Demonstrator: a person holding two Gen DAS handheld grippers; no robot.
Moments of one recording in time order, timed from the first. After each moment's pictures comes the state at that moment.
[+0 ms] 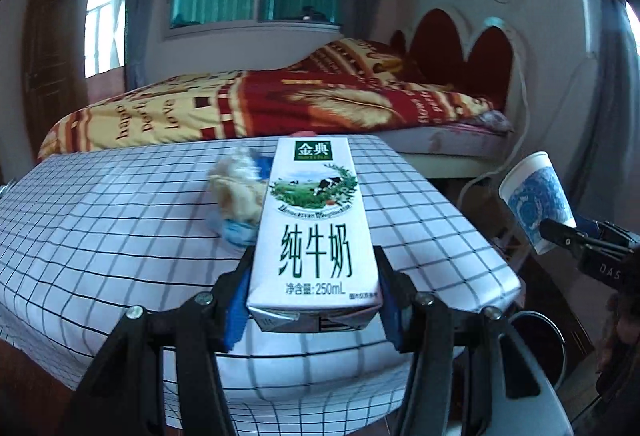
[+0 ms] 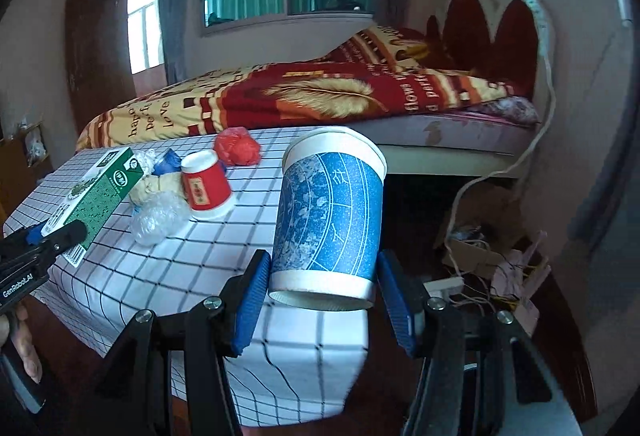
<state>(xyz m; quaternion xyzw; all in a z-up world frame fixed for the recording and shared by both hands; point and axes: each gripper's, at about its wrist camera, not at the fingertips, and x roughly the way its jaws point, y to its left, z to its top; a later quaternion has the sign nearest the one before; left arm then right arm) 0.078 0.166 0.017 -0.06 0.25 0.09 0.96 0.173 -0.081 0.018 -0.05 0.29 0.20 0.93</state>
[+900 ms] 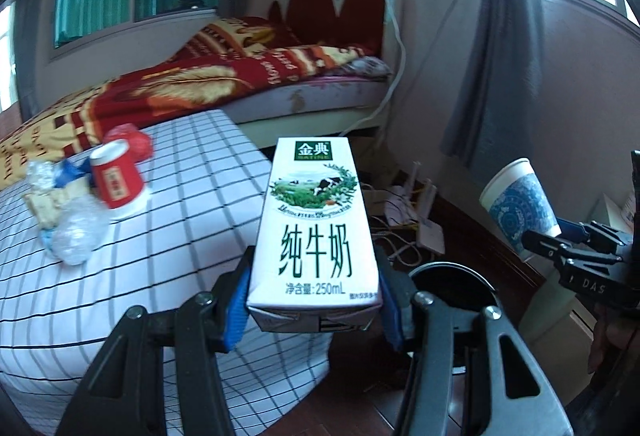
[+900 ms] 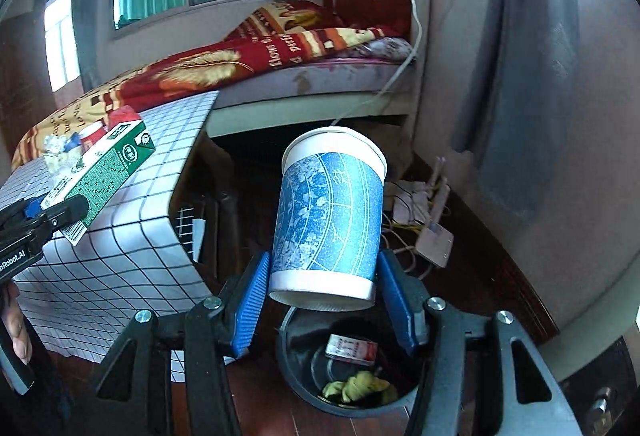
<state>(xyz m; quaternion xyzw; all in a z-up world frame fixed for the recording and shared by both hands) 0.103 0.001 -0.005 0.00 0.29 -0.10 0.95 0.112 -0.264 -0.026 -0.02 0.33 0.05 0.94</state>
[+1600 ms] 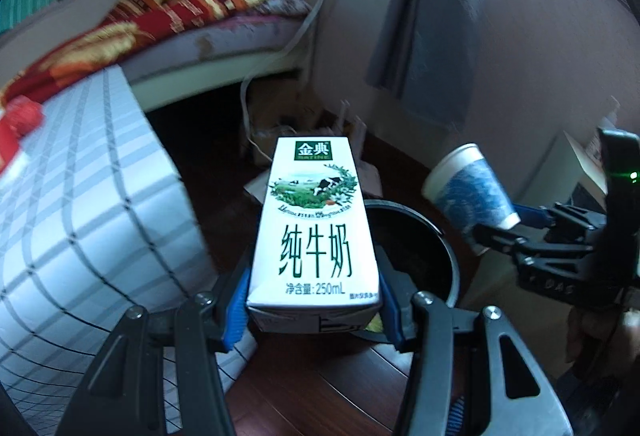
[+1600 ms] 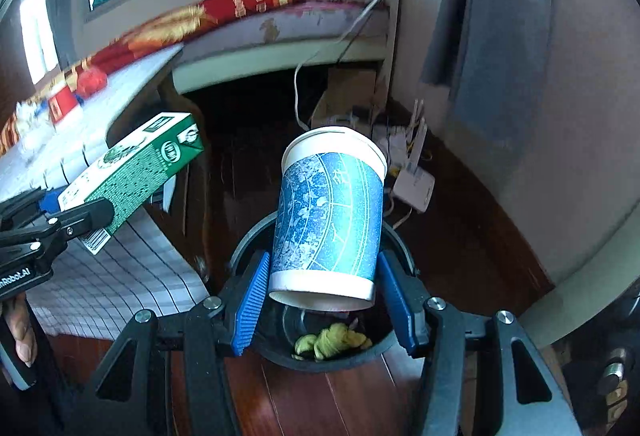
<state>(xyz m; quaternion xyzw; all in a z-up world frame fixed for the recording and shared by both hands) 0.114 -0.089 -0.066 0.03 0.37 -0.21 0.90 0.109 -0.310 -0.097 -0.01 0.41 0.03 0.91</state>
